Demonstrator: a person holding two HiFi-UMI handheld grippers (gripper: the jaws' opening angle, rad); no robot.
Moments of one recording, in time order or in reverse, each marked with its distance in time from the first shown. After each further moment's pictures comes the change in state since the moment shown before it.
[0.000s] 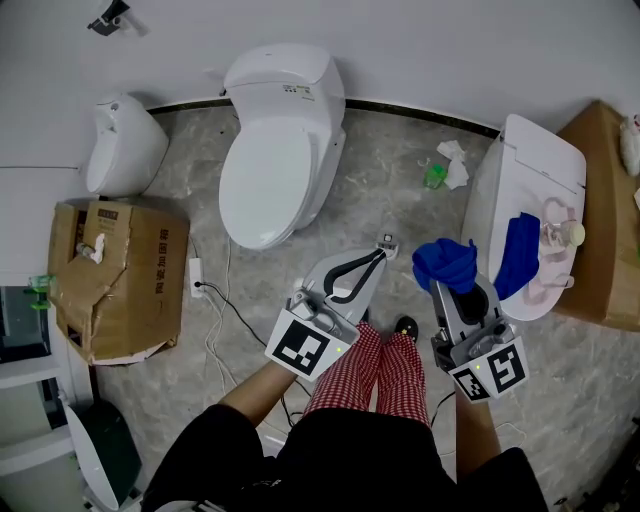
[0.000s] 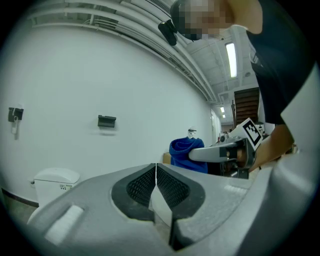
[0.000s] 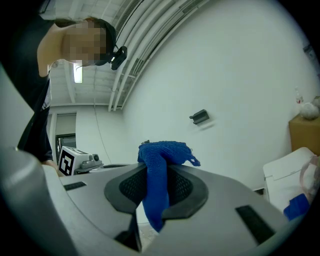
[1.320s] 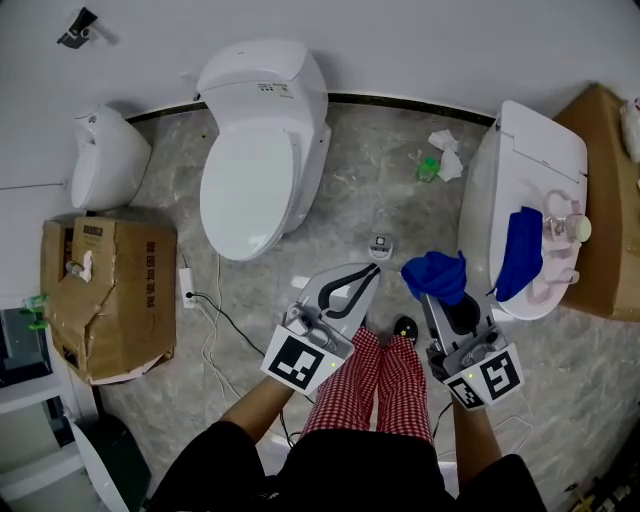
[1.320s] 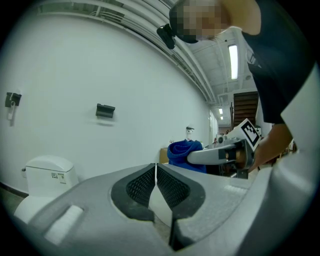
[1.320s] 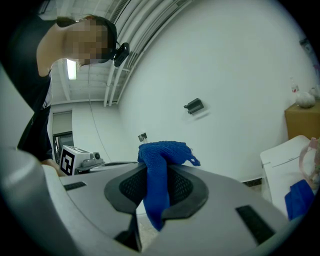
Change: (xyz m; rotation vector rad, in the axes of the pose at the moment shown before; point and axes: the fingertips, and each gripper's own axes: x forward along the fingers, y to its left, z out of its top) left arm 0.022 0.007 -0.059 -0.053 0.044 -0.044; right arm 0.011 -0.028 -0.056 0.037 0.070 -0.027
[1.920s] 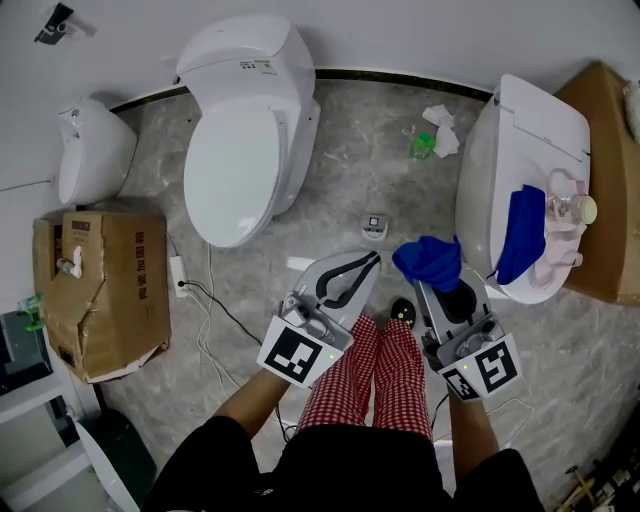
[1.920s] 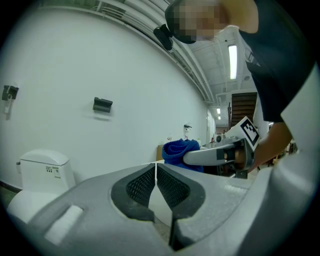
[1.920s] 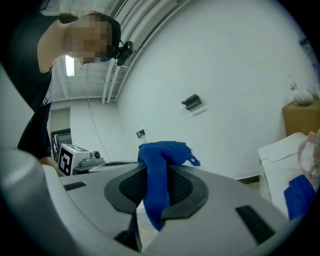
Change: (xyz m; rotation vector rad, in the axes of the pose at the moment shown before) left arm 0.015 -0.007 -0.028 0.065 0.020 -0.061; right arm 0.006 -0.011 -0.028 -0.002 0.024 -0.017
